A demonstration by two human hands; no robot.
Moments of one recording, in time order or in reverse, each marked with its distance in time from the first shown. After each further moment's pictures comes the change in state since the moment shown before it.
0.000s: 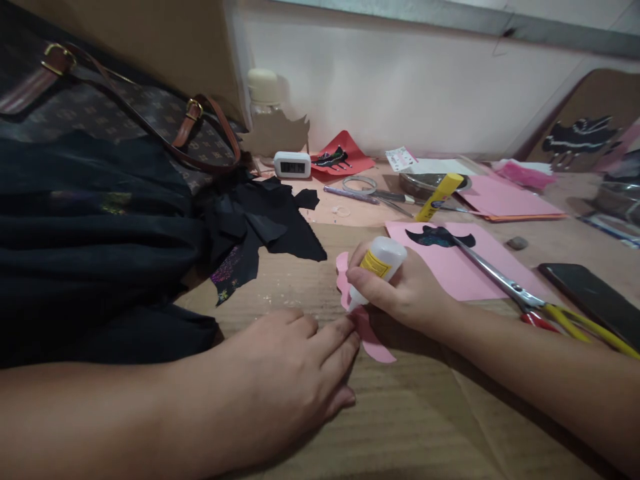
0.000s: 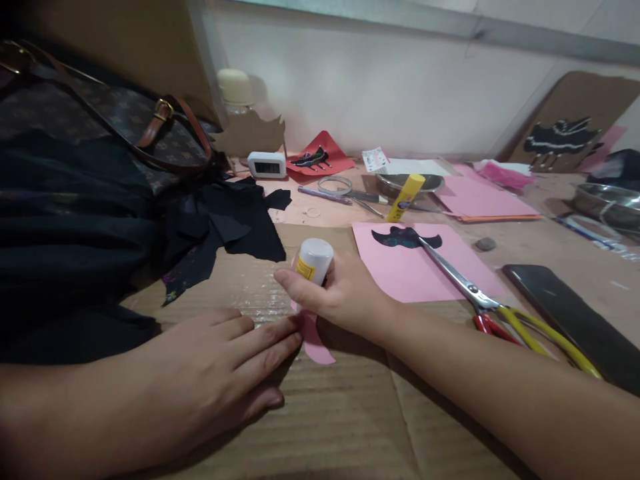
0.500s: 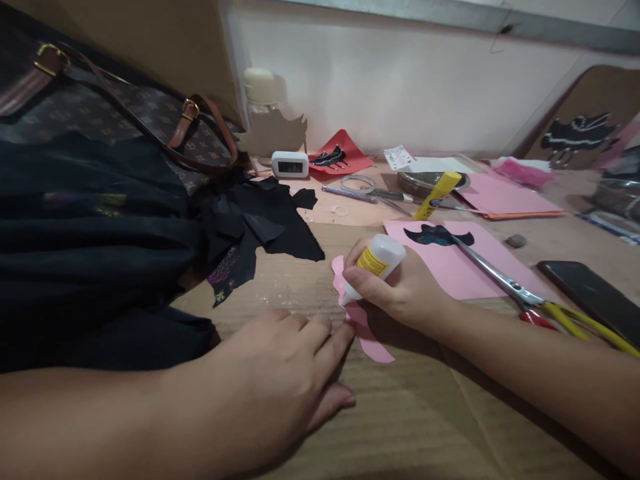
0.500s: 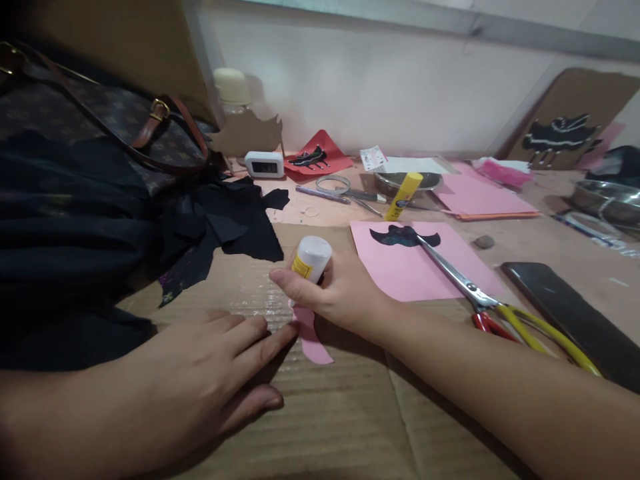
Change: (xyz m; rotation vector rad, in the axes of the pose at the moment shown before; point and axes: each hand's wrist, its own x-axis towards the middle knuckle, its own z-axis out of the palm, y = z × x) left_hand 0.000 0.002 -0.002 -0.057 -0.019 -0.126; right_hand 0.001 0.000 -0.001 -0.049 0.051 -0.068
